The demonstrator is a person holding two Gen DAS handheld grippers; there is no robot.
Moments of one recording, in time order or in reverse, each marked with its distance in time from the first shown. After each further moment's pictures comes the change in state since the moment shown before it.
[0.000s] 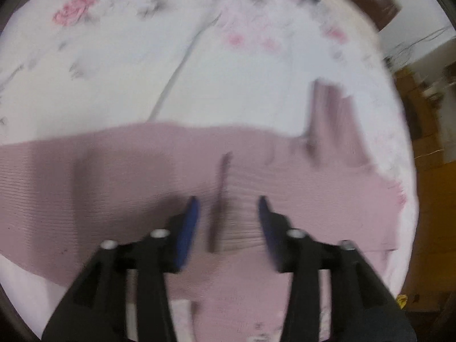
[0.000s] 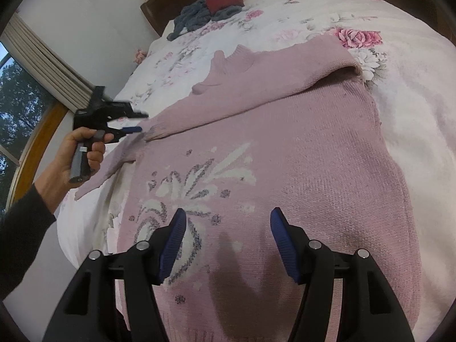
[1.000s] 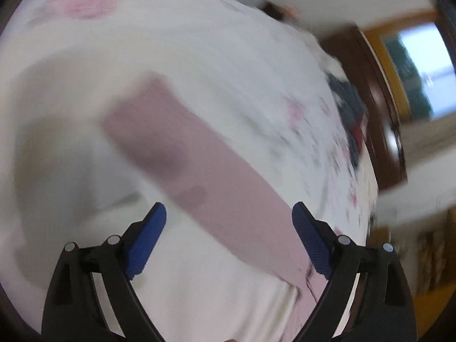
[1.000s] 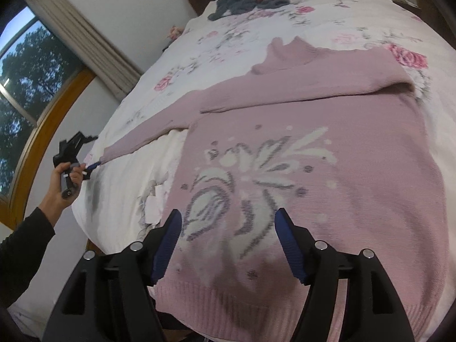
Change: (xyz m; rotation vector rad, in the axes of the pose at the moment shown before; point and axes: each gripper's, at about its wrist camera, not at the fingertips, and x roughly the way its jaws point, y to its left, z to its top) left arm -0.225 0.362 -0.116 -0.667 -0.406 -0.079; right arm -0.003 0.092 -0.027 -0.162 0.084 0.067
